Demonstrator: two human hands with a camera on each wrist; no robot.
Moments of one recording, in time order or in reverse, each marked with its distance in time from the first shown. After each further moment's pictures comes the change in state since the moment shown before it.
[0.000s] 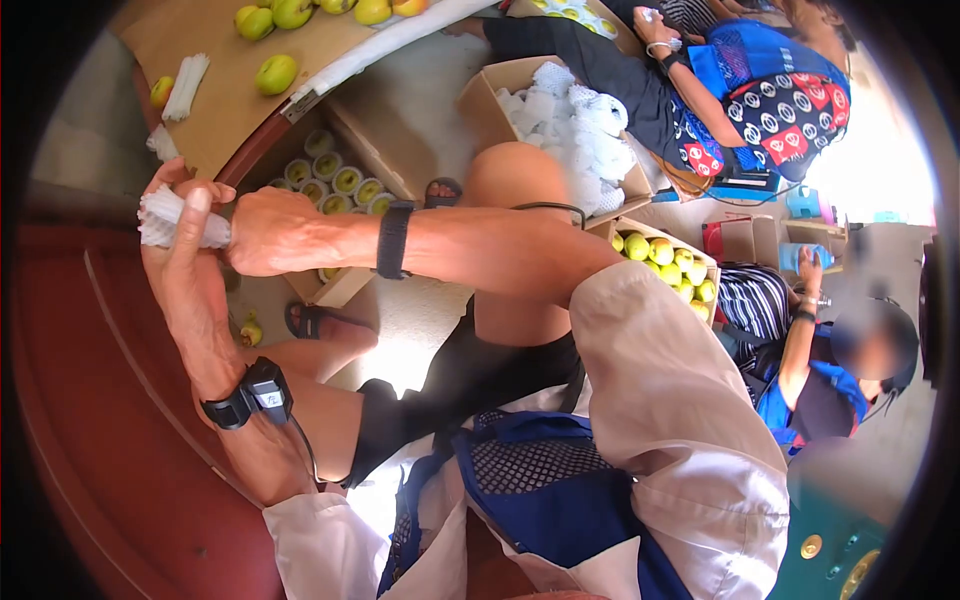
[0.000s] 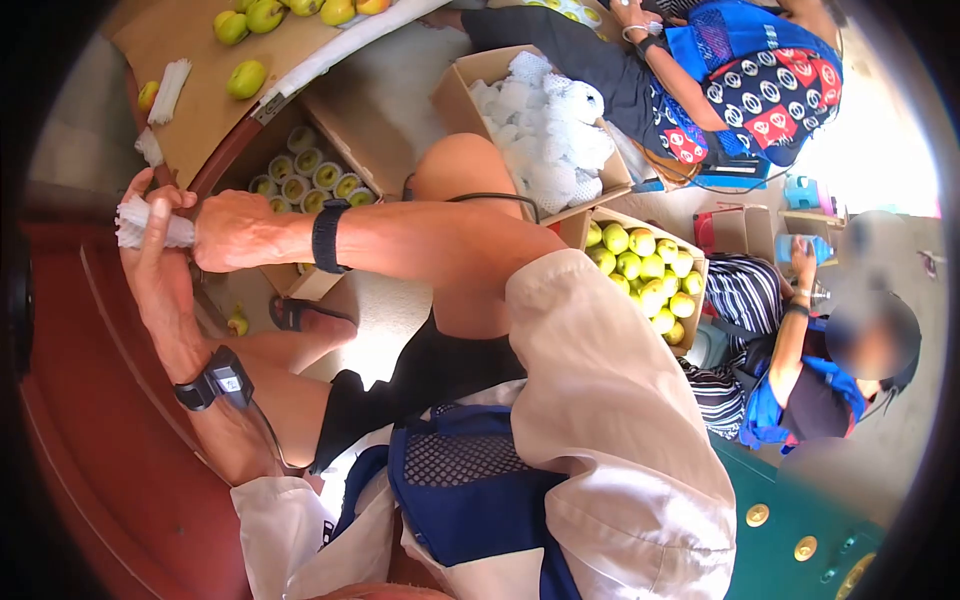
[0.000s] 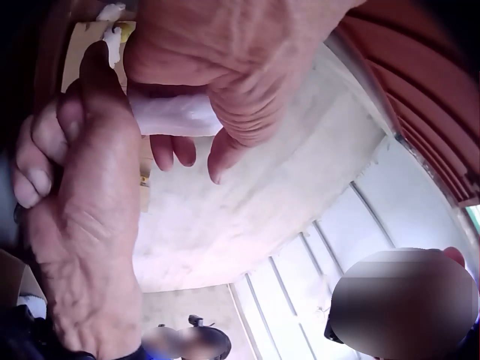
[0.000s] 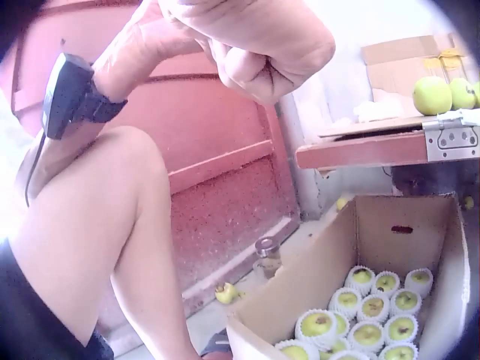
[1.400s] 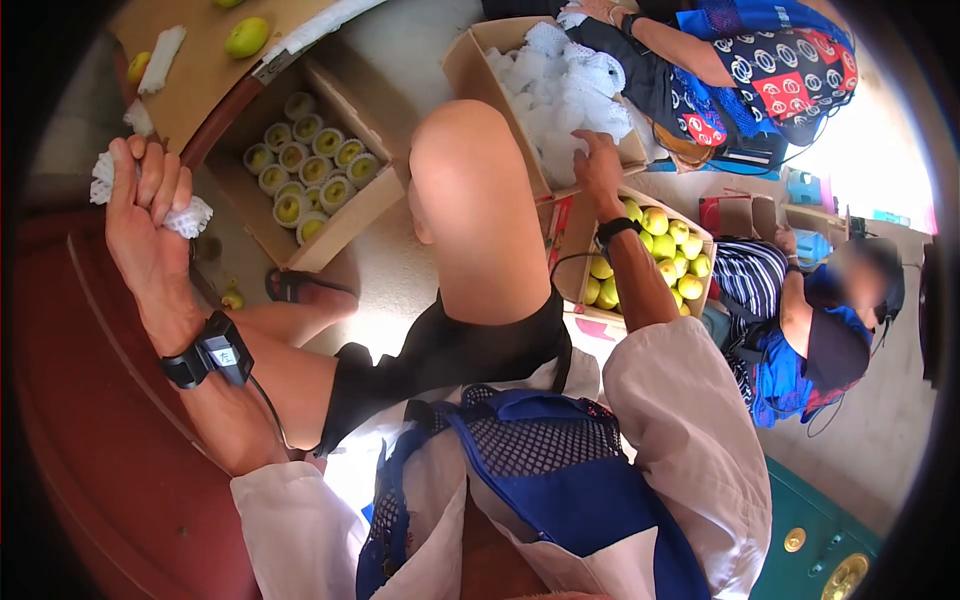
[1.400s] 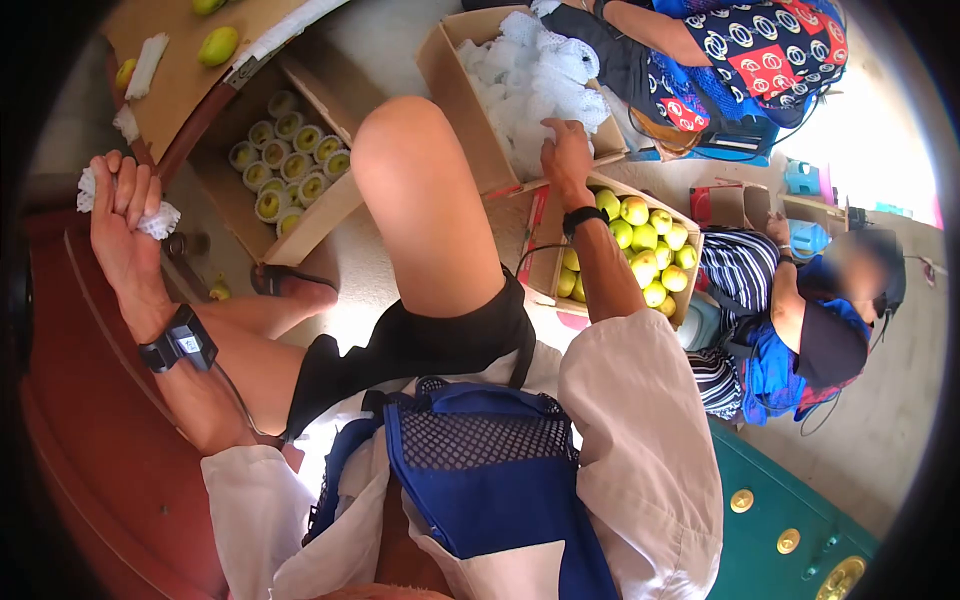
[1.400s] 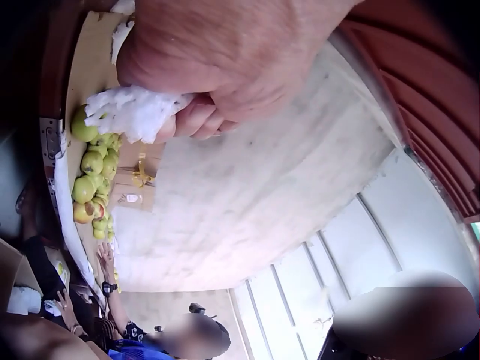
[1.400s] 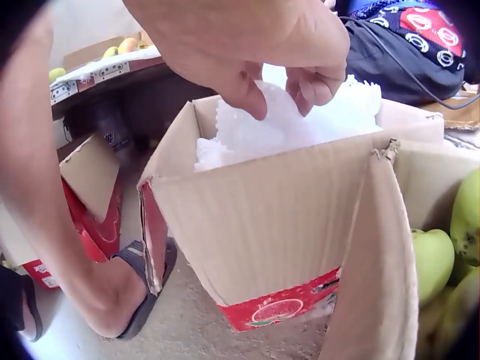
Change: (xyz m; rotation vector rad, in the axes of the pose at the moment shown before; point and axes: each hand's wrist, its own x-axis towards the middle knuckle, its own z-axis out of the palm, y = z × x) left_hand 0.005 -0.001 -0.015 -0.505 -0.201 -0.186; right_hand -0.259 0.381 -0.089 -0.531 0.880 0.496
